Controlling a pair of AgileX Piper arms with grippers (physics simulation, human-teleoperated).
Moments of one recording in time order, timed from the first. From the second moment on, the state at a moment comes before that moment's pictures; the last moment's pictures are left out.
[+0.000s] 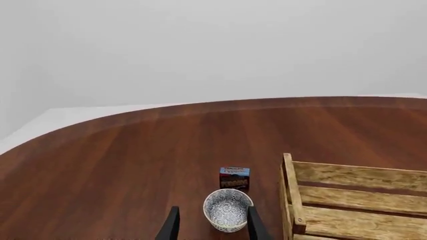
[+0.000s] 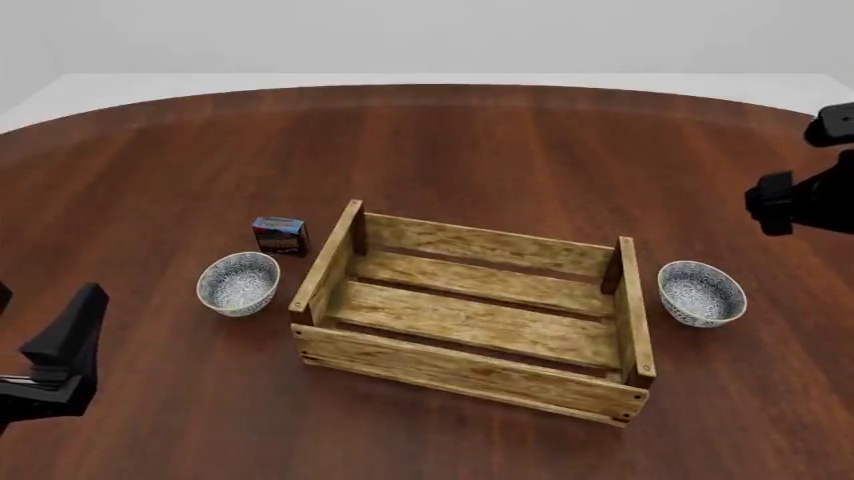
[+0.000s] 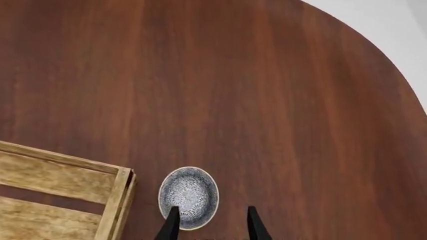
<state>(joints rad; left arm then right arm) -0.05 0.28 -0.06 -0.21 0.03 -0.19 1.18 -0.84 0.36 -0.25</state>
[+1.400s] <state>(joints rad) -0.05 0.28 -0.04 -0.20 0.02 -0.26 1.66 -0.85 0.18 -0.20</state>
